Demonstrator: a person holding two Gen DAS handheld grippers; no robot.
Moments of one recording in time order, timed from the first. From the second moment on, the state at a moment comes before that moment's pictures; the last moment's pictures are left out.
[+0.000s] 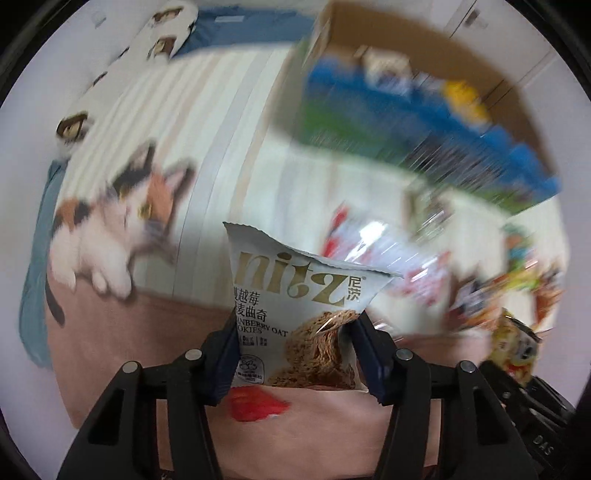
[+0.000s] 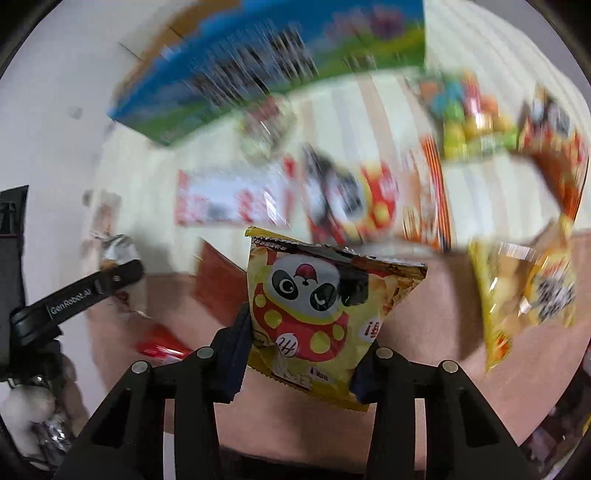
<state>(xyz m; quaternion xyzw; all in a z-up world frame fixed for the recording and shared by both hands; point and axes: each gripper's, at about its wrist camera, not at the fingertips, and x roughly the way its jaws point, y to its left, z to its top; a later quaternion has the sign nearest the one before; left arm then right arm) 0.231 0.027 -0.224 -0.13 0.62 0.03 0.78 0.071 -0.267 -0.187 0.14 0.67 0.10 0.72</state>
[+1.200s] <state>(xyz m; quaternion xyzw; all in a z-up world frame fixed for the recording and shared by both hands) 0.506 0.024 -0.234 -0.09 0.70 -0.01 0.71 0.407 -0.306 -0.163 0.04 0.68 0.04 0.74</state>
